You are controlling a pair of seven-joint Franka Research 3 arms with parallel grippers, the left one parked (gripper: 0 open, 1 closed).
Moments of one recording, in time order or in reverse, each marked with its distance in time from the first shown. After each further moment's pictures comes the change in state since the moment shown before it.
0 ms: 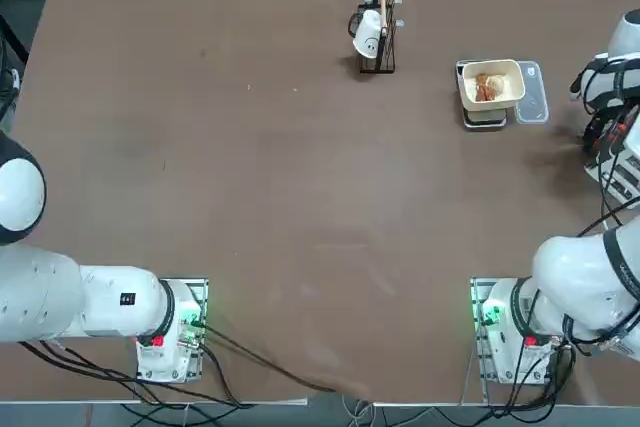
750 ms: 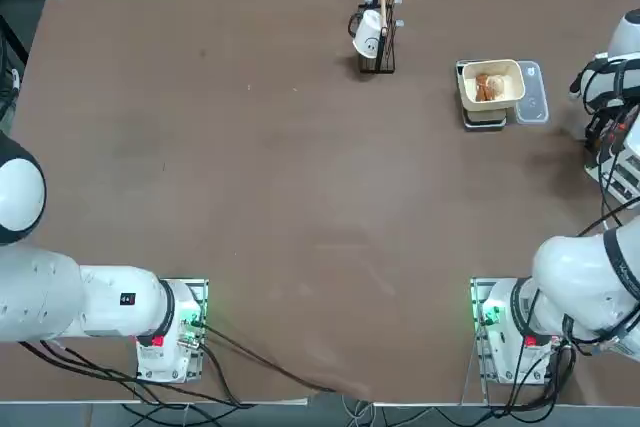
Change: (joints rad) arm -0.001 -0.003 0.002 -0.003 0.000 0.001 -0.002
